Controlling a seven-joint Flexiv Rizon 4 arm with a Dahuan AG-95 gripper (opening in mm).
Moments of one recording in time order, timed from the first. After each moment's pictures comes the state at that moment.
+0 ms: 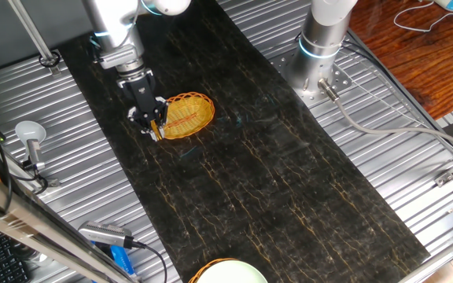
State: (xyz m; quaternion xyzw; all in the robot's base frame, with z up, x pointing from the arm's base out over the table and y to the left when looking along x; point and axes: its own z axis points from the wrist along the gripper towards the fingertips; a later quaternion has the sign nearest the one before) arm 0.560 0.019 0.065 -0.71 0.64 0.19 0.23
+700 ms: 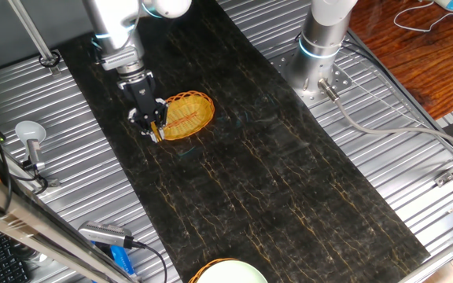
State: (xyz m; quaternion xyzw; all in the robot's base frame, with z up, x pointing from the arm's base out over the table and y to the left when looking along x) arm 0.560 0.018 0.060 -0.72 0.63 0.19 0.24
